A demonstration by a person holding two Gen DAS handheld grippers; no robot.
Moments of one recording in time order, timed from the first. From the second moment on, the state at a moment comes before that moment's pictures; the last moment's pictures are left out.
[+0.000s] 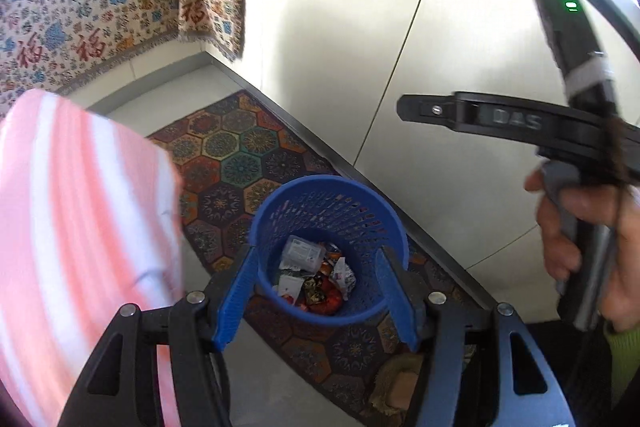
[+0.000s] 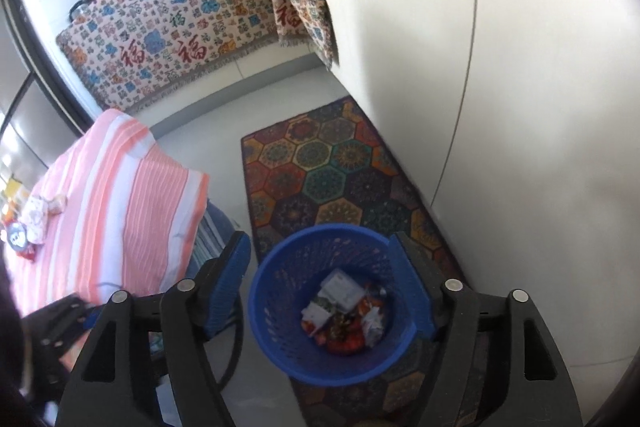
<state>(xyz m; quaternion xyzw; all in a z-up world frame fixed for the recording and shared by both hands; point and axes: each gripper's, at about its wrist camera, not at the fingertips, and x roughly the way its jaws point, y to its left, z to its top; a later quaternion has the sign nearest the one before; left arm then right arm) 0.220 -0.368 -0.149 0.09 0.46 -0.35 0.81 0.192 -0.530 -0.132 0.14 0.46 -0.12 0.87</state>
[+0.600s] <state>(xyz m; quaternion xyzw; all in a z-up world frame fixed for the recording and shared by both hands) 0.162 -0.057 -0.141 0.06 0.44 -0.12 0.89 0.194 -0.221 -0.126 -0.01 0.43 0.15 0.89</state>
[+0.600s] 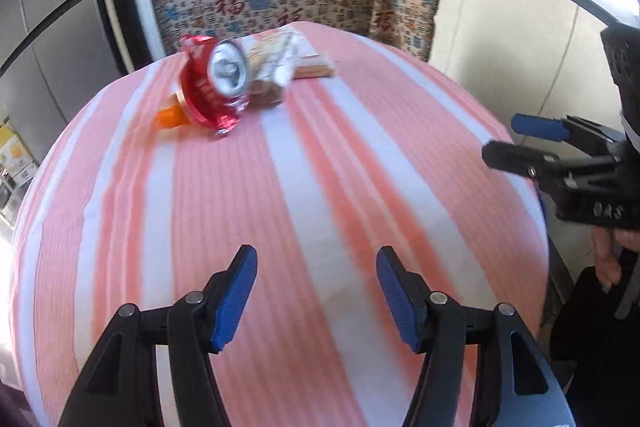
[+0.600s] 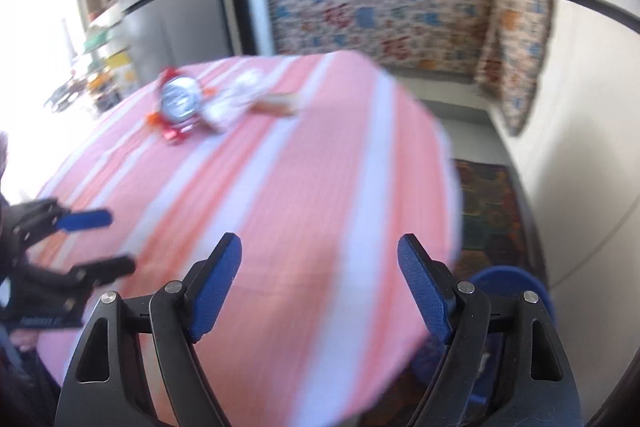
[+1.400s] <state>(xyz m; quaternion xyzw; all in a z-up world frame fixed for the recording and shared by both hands) 0.289 0.015 -0.089 -0.01 0.38 -0.17 0.91 0.213 -0.141 -0.163 -0.04 0.48 0.14 0.87</state>
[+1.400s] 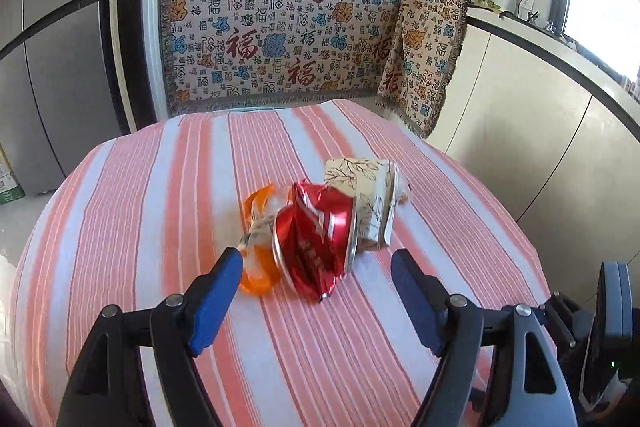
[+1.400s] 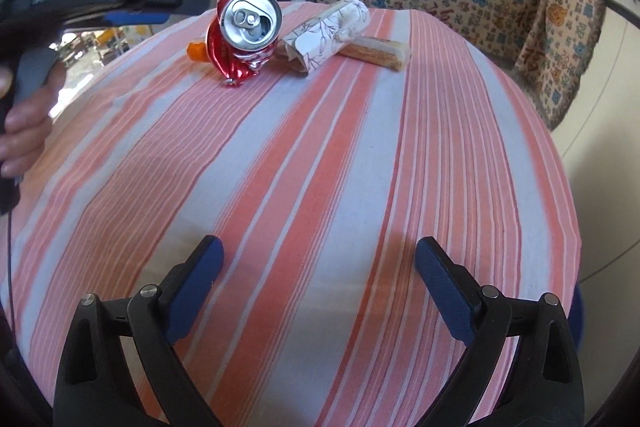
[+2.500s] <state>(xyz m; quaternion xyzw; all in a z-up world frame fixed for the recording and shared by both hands) 0.190 0.060 -0.127 -0.02 0.45 -0.13 0.88 0.213 -0.144 -0.162 -0.03 0.48 0.13 0.87</state>
